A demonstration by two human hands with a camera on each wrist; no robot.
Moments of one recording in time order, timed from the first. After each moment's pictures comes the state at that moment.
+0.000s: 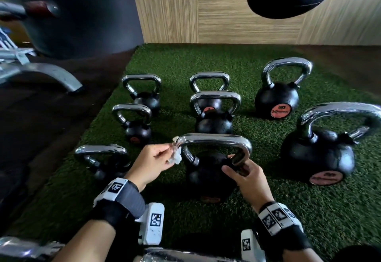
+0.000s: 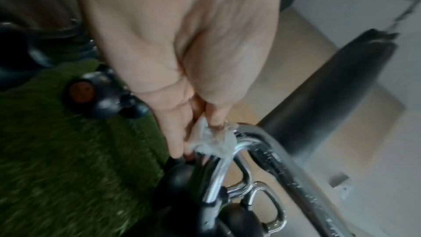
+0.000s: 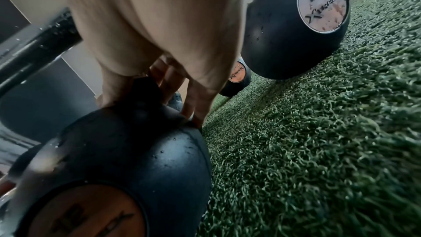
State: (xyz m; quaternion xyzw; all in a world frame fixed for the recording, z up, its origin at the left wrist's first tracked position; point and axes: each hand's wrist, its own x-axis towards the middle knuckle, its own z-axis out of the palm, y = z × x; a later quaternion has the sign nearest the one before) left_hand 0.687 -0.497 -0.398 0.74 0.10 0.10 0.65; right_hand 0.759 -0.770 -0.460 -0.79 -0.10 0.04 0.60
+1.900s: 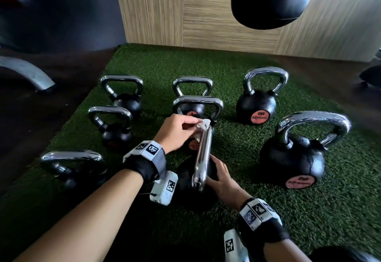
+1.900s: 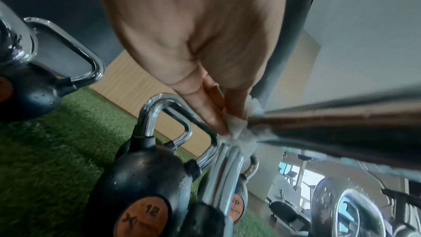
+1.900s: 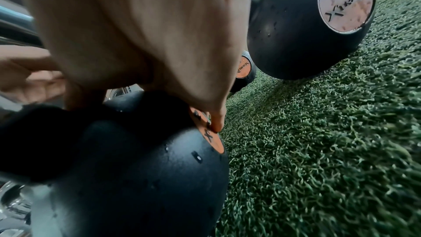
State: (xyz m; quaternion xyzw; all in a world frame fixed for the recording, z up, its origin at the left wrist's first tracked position) left_hand 0.790 -0.555 -0.347 0.89 -0.03 0.15 0.43; right_hand 0.767 -0.758 -0.440 -0.83 -0.15 0.19 0.50
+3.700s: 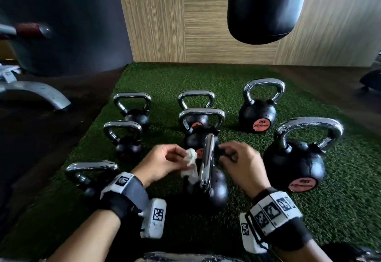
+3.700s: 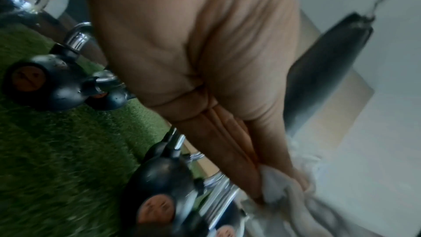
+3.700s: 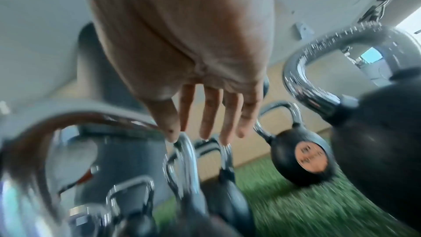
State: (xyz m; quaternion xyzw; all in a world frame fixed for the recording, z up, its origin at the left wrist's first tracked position) left_hand 0.707 -0.529 -0.349 0.80 0.00 0.03 0.60; right_hand 0.754 -0.775 -0.350 -0.90 -0.20 -0.15 0.36
